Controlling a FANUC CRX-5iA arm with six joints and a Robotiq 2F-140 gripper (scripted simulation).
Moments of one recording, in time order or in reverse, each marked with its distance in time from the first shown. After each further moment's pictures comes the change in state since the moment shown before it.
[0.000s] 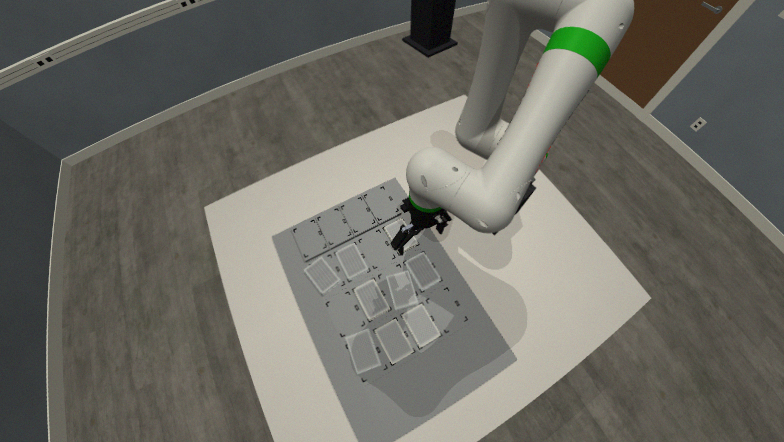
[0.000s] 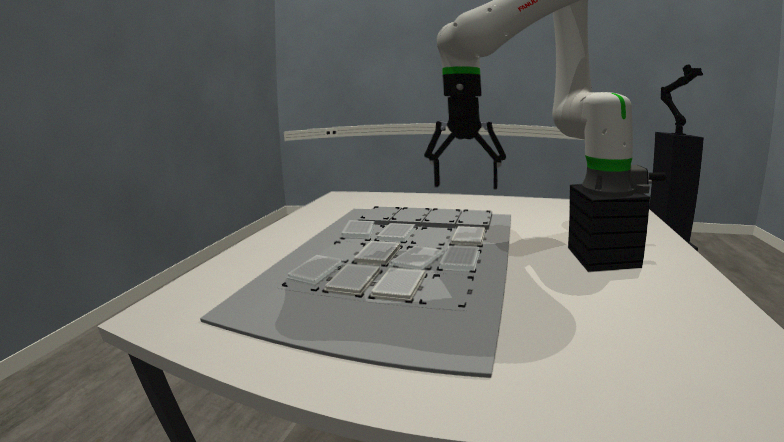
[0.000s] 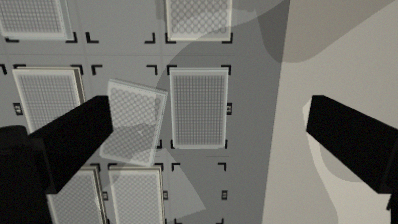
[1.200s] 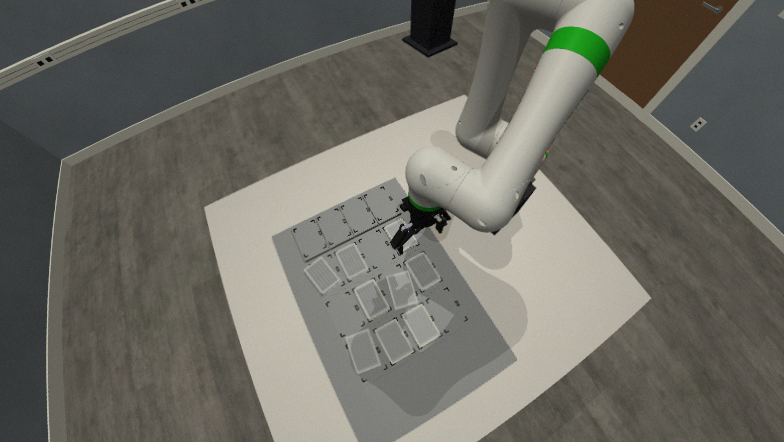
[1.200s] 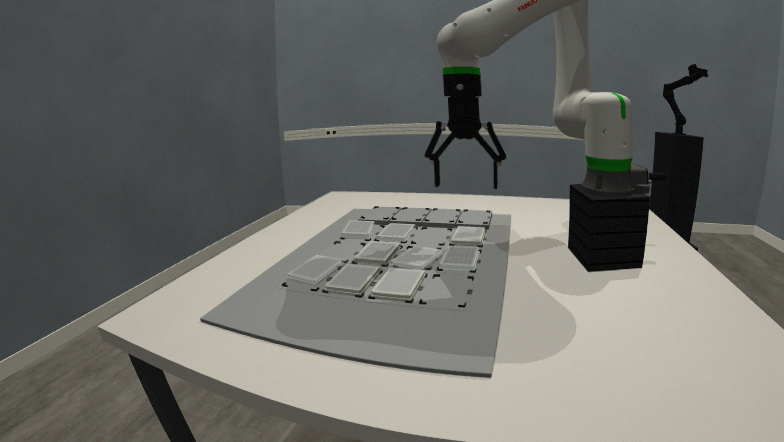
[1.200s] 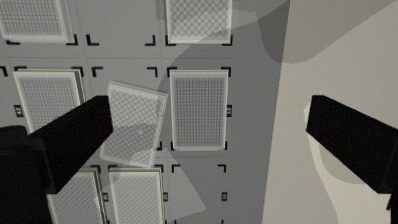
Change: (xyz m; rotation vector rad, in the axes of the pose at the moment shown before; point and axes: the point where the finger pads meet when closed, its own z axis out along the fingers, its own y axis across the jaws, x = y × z) arm 0.003 0.000 0.000 0.000 0.000 0.000
